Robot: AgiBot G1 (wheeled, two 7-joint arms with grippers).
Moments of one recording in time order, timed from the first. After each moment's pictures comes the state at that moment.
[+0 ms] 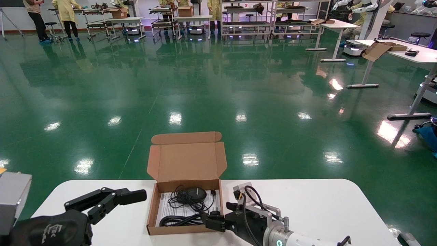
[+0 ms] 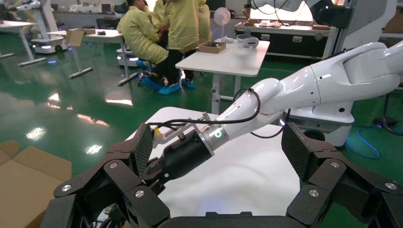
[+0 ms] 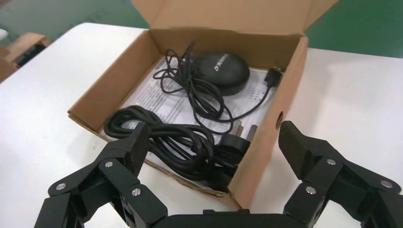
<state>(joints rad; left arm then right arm) -1.03 0.53 0.38 -1.18 0.60 1.37 -0.11 1.34 -1.36 -0.92 0.39 -0.84 -0.57 0.21</state>
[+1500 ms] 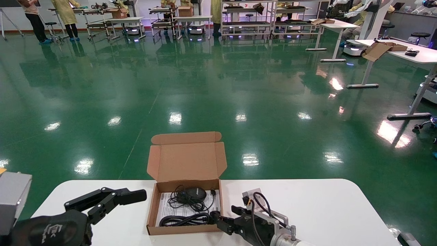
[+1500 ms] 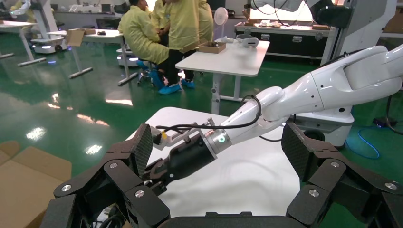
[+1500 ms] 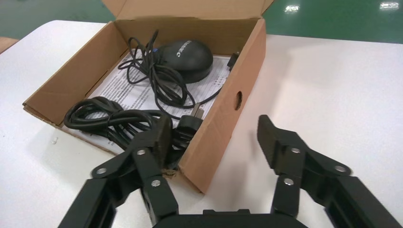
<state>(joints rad) -1.03 0.53 0.38 -1.18 0.60 1.37 -0.11 1.31 -1.36 -1.02 0.34 -0.58 -0.52 0.02</state>
